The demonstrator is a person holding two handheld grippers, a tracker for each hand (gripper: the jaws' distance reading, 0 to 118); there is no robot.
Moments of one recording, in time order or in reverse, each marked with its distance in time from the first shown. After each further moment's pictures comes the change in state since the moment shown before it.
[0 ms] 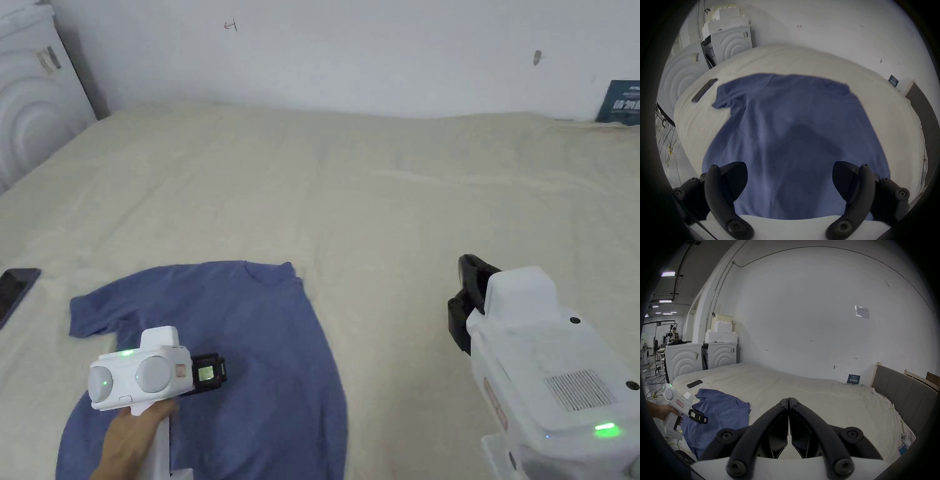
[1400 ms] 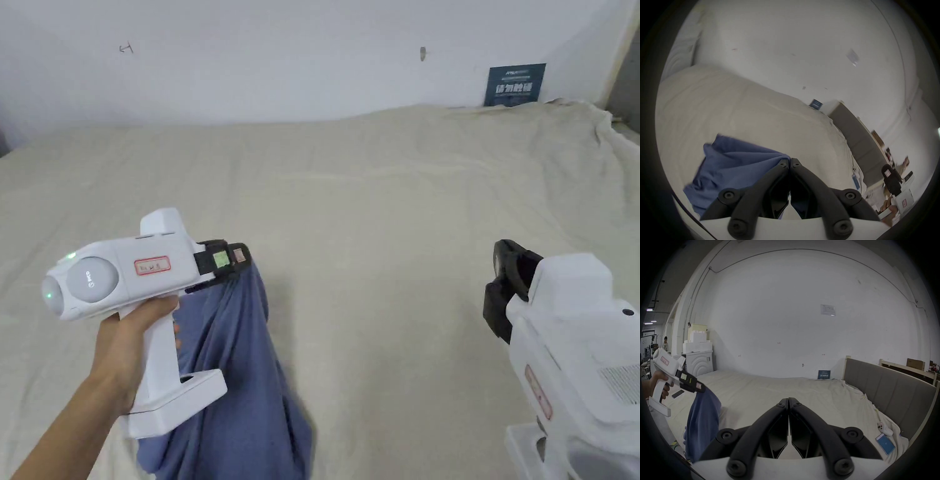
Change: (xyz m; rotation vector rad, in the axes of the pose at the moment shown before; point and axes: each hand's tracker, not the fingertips) left arm 0.182 0.081 0.179 0.222 -0.742 -0.113; right arm 0.114 -0.012 0.092 0.026 -0.233 -0.105
